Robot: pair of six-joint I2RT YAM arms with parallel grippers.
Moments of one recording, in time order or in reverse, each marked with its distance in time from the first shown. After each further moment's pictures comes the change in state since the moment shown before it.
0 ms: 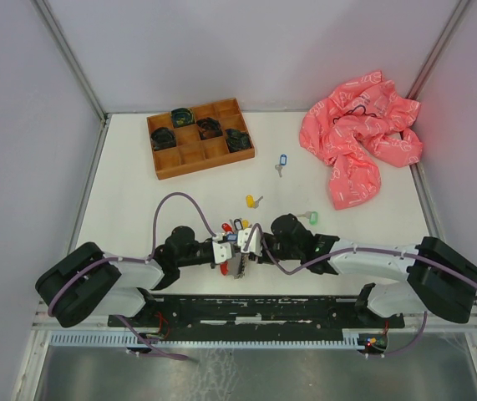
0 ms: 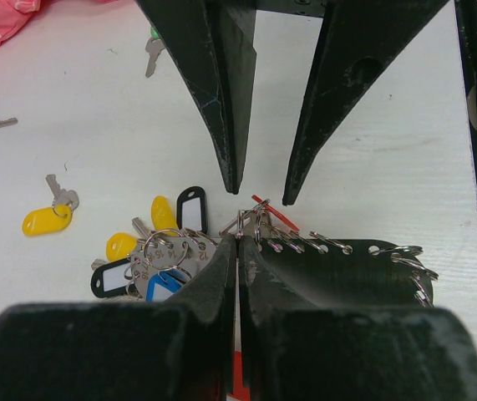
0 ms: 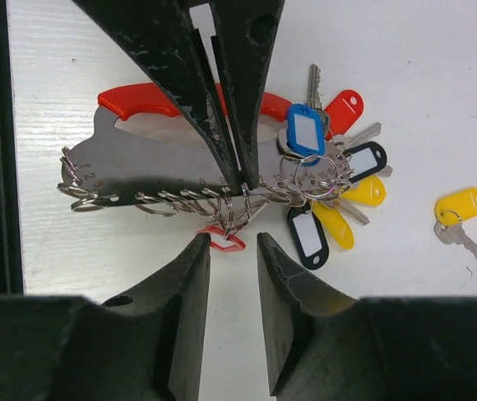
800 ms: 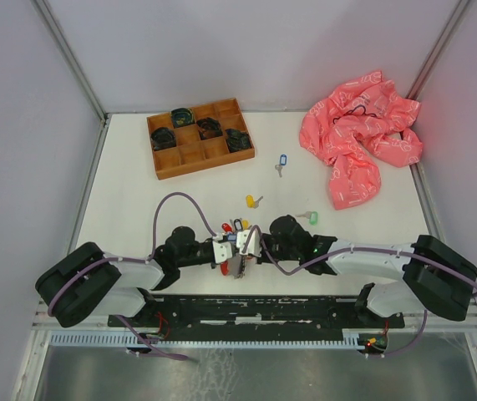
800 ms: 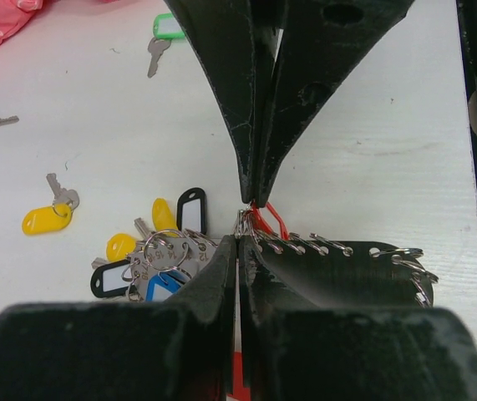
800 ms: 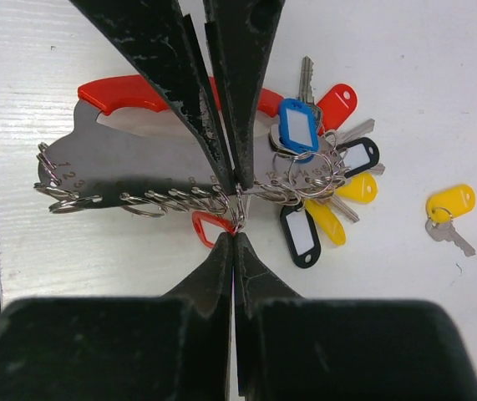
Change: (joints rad) left arm -0.002 0.000 0.000 0.002 -0.014 -0.005; right arm 0.001 0.039 -0.009 0.050 0.039 -0.013
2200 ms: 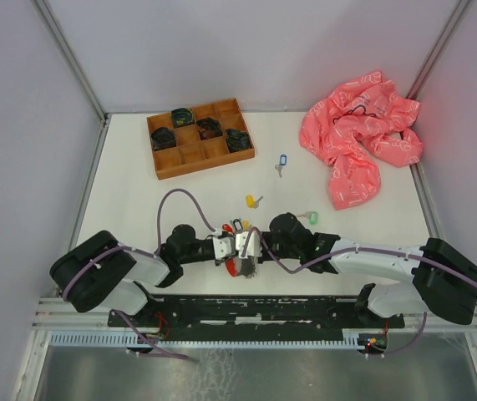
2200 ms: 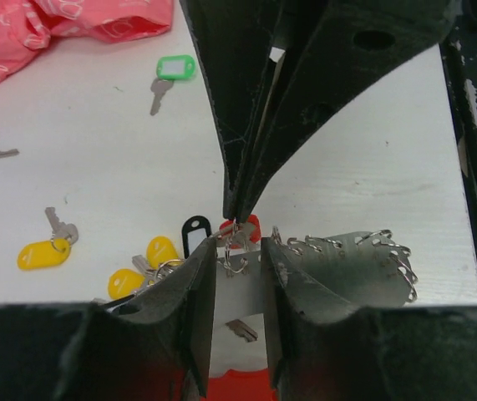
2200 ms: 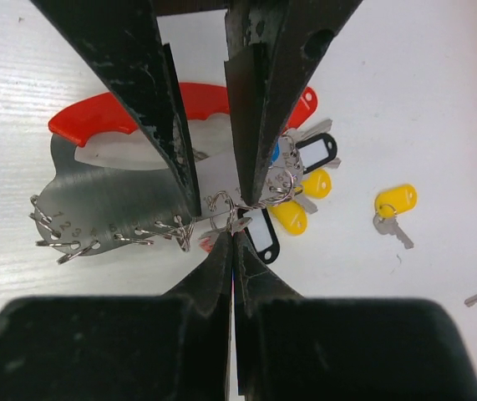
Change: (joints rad) left arm 0.008 0.129 0.019 0.177 0.059 -0.080; right arm 0.014 -0.049 0.046 -0.124 0.049 -0.134
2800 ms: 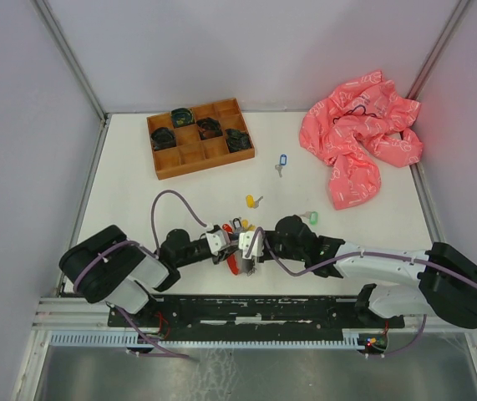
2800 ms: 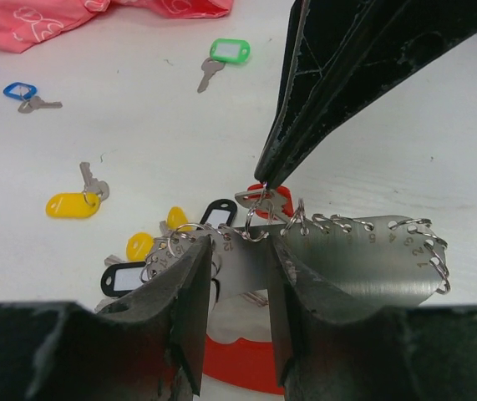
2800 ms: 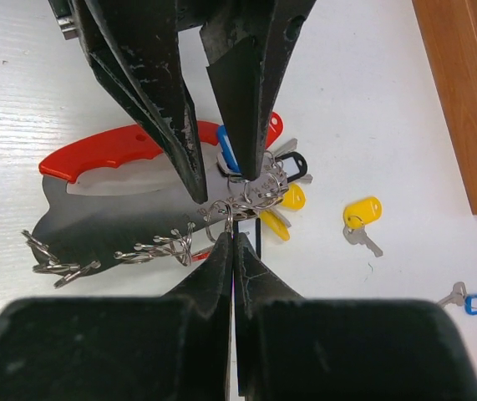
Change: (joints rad) left arm 0.022 0.064 -0.067 0.223 -0.119 -0.130; right arm 0.004 -0.047 -0.055 0.142 0.029 0.012
